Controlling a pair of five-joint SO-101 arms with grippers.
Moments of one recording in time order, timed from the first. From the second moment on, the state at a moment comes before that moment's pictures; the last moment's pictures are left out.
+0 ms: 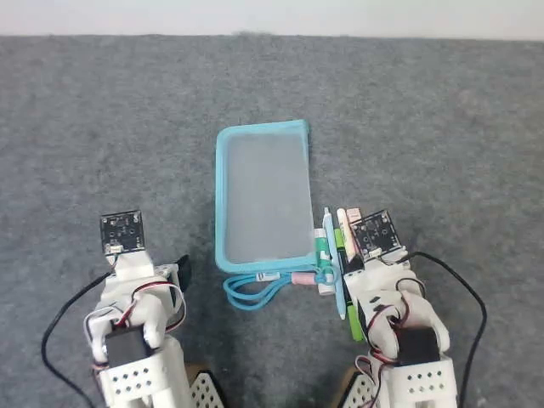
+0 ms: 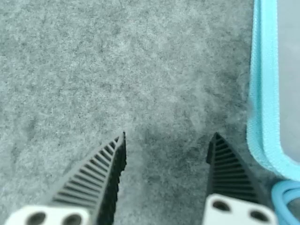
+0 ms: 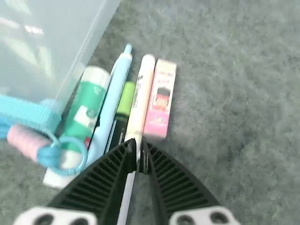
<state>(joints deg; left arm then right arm) -22.4 -103.2 97.0 72.0 0.1 -11.7 -102.7 95.3 60.5 13.9</state>
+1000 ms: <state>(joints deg) -22.4 -103.2 97.0 72.0 0.1 -18.2 -19.1 50.3 65.2 16.3</state>
